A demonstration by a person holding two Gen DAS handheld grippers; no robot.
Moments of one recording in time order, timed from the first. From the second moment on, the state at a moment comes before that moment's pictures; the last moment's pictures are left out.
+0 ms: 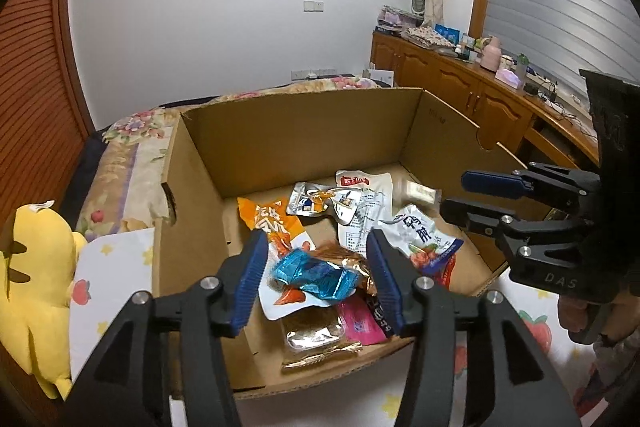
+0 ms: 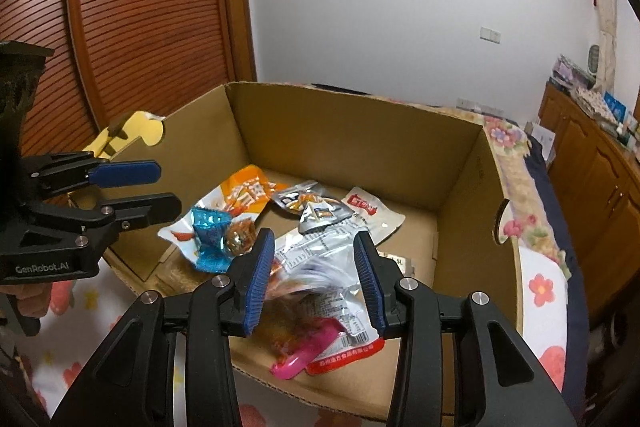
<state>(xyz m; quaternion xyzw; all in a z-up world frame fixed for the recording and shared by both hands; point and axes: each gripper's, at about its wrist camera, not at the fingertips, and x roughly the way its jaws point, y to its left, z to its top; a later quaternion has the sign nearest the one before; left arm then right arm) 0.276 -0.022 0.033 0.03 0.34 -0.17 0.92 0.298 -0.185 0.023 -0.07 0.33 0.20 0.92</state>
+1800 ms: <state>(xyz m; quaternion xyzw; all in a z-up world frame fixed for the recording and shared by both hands) 0.080 -0.016 0.108 0.03 0.20 -0.05 0.98 0.111 -0.217 0.091 -0.03 0.22 0.09 0.97</state>
